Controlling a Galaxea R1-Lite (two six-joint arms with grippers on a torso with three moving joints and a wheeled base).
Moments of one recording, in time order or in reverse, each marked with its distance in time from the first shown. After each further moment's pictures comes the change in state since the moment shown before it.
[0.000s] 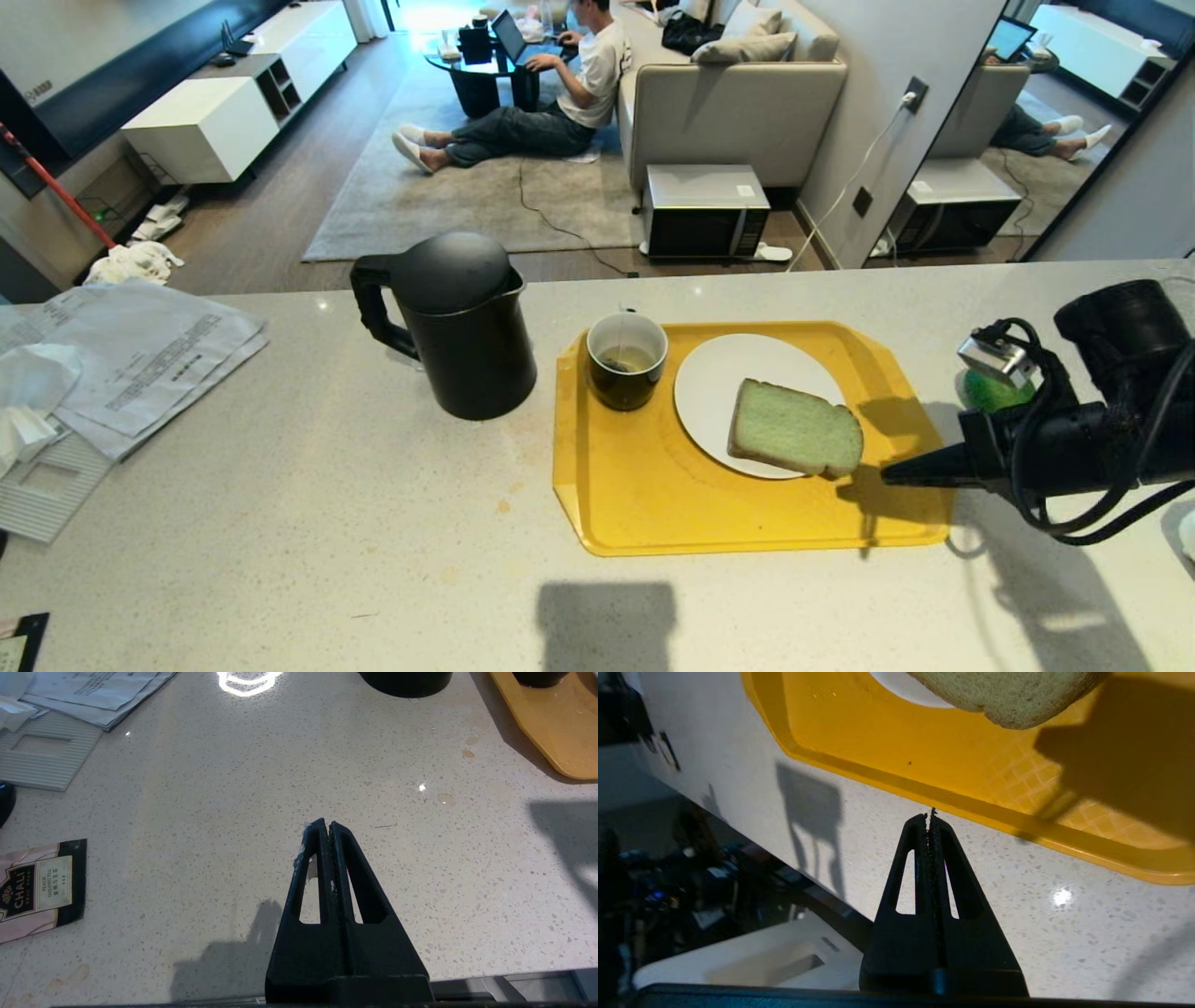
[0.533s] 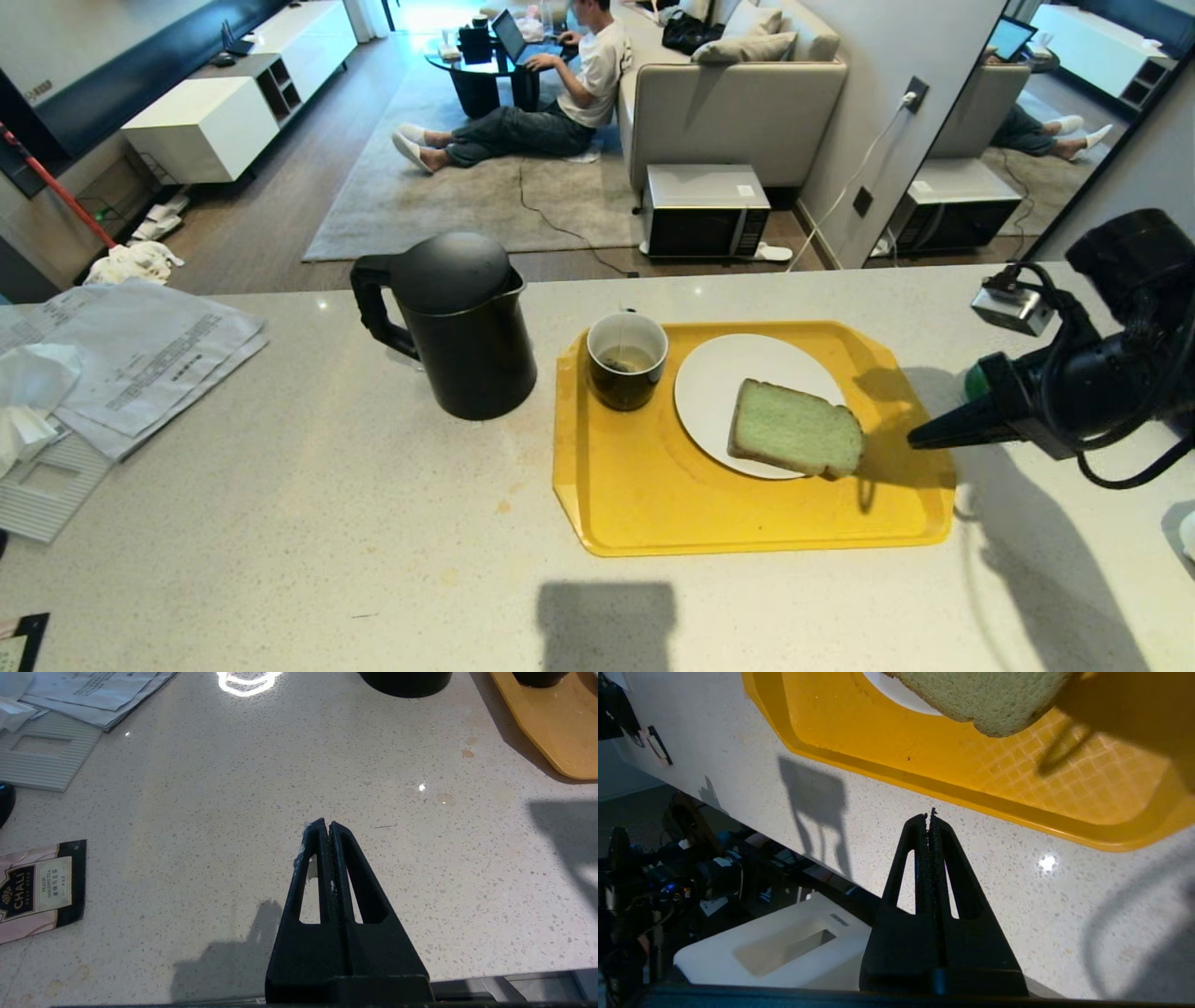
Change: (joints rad) left arm 0.000 0.000 0.000 0.000 0.000 0.001; right arm -0.039 0.057 -0.392 0.455 -0.046 -0.064
